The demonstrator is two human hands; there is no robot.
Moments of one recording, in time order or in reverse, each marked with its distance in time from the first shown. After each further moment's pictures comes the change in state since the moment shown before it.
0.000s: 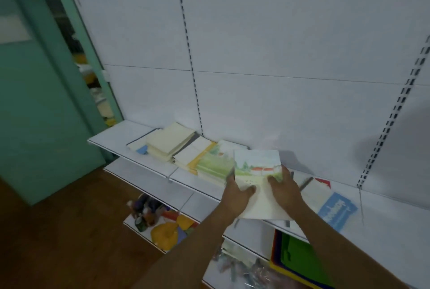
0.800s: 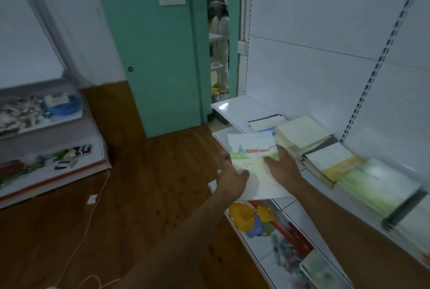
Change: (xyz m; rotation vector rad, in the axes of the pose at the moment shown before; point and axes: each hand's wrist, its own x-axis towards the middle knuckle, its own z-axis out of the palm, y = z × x) left_hand -0.043 -0.099 -0.362 0.018 0.586 -0.178; right_hand -0.049 -0.229 0.340 -0.069 -0.468 -0.380
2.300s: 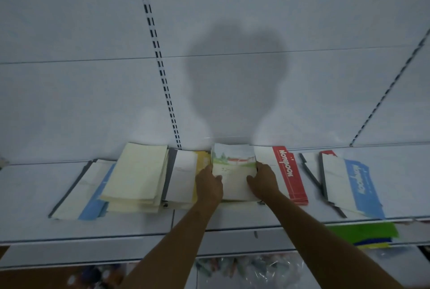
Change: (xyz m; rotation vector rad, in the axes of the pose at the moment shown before) left_hand 0.137 0.078 0.344 0.353 -0.728 0.493; right_hand 0.040 0.216 -0.173 -0.120 0.711 0.841
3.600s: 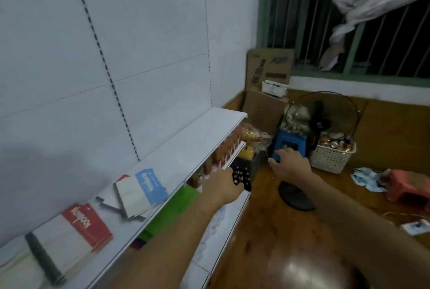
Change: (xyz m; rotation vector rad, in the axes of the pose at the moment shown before) left_hand -0.359 0.277 0.232 0.509 -0.885 1.139; right_hand -0.345 0.332 -0.382 -0.347 0.593 0.736
